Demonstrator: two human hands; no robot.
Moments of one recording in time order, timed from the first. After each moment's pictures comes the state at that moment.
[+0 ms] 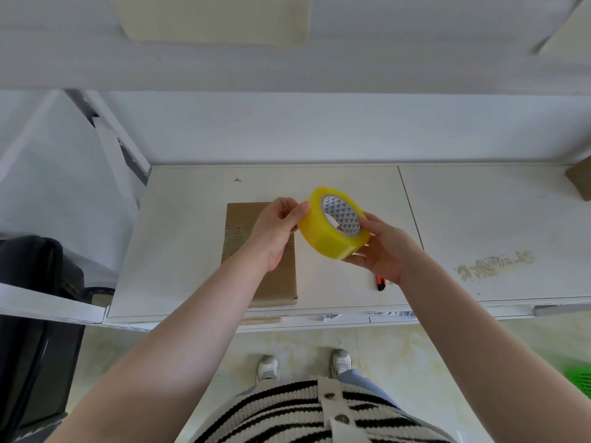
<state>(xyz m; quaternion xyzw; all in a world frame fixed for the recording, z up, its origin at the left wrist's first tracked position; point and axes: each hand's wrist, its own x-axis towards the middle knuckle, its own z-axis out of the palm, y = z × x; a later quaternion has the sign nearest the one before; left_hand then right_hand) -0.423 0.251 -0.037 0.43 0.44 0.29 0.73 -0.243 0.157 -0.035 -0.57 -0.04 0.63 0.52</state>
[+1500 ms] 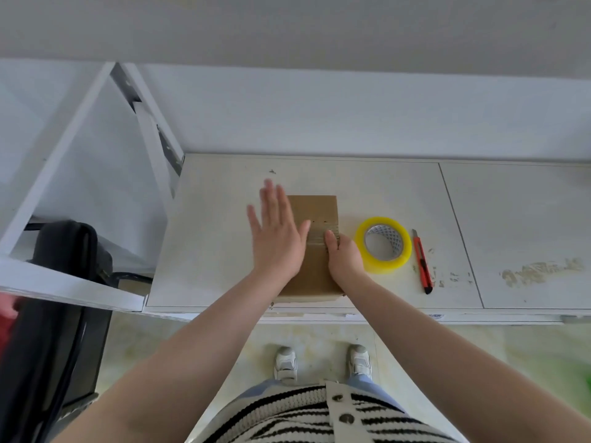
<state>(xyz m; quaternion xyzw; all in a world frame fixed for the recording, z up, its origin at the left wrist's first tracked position) -0.488 0.269 -0.101 0.81 0.57 0.06 0.09 -0.374 0.211 -0.106 -0.83 -0.31 0.37 0.28</state>
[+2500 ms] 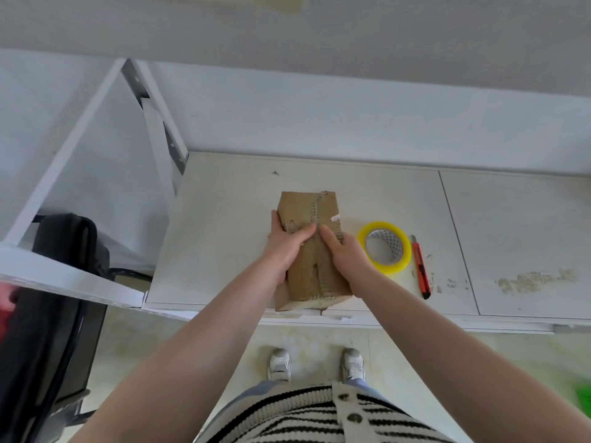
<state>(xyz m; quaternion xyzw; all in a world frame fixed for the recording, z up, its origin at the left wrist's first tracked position) -0.495 0.270 -0.083 0.37 0.57 0.21 0.71 -0.374 0.208 -0.074 -0.76 -0.27 0.49 0.34</state>
